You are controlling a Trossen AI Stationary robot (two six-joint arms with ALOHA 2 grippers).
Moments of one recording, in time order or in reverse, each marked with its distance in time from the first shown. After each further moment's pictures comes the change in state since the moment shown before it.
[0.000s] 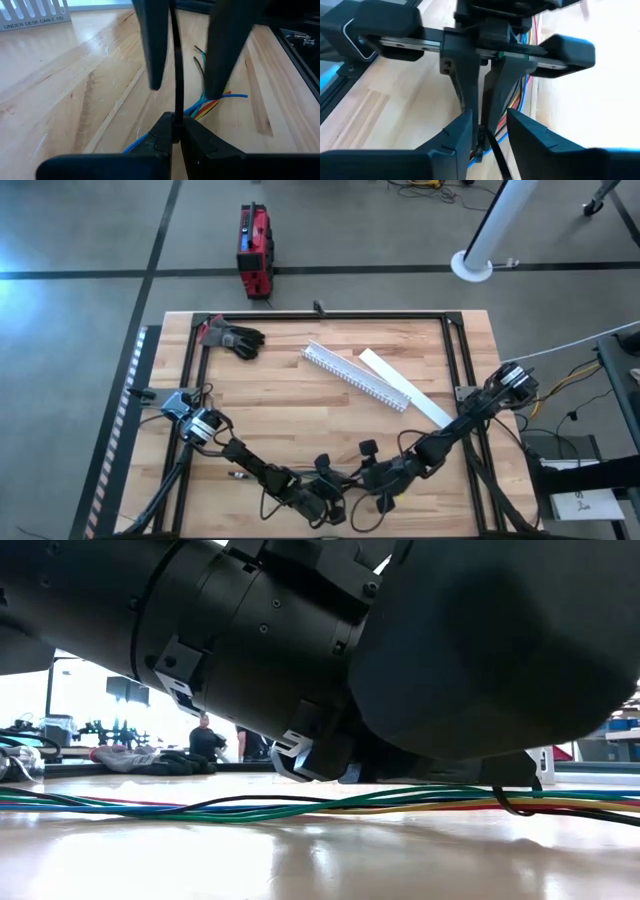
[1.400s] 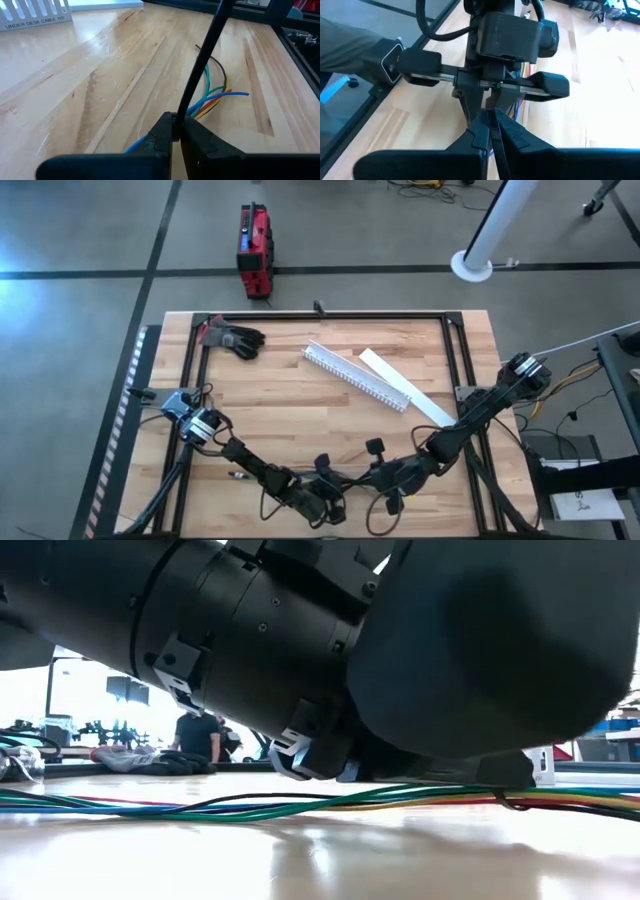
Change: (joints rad) left arm 0.002 -0.003 0.003 -0.024 -0.001 -0.008; right arm 0.038 -0.138 0.000 -0.067 0.032 -0.046
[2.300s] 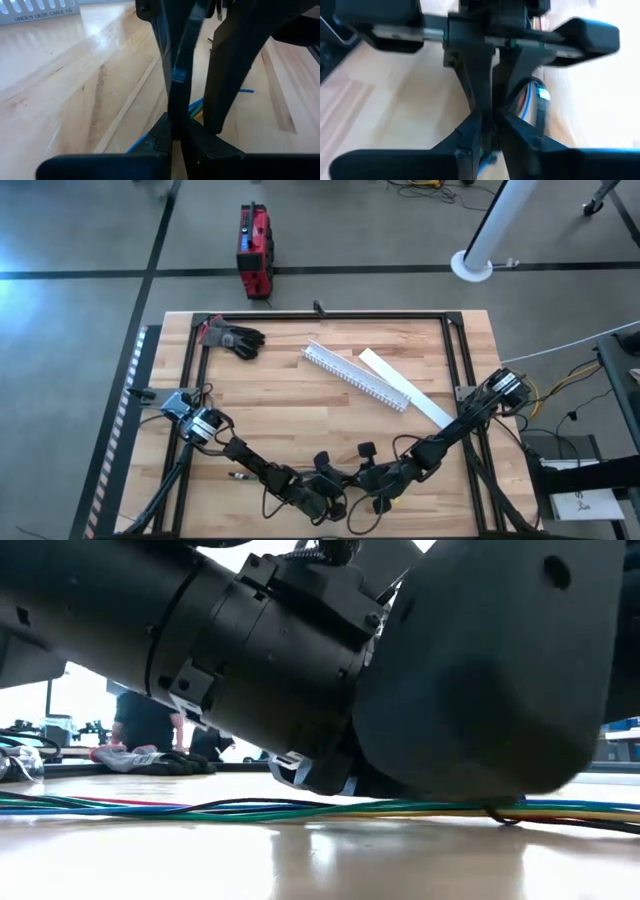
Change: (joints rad) left arm 0.001 0.004 -0.003 -0.008 0.001 -0.011; right arm -0.043 0.221 0.001 0.113 0.003 0.061
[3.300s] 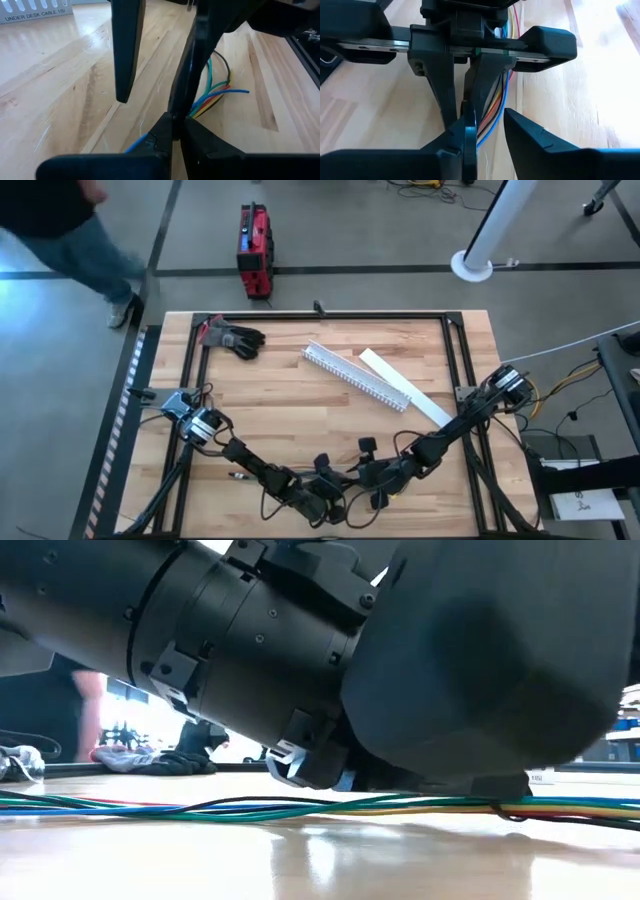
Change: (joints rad) left arm -0.002 -0.002 0.002 -0.002 0.003 -0.008; right arm -0.013 -0.035 -0.003 0.001 0.031 0.019
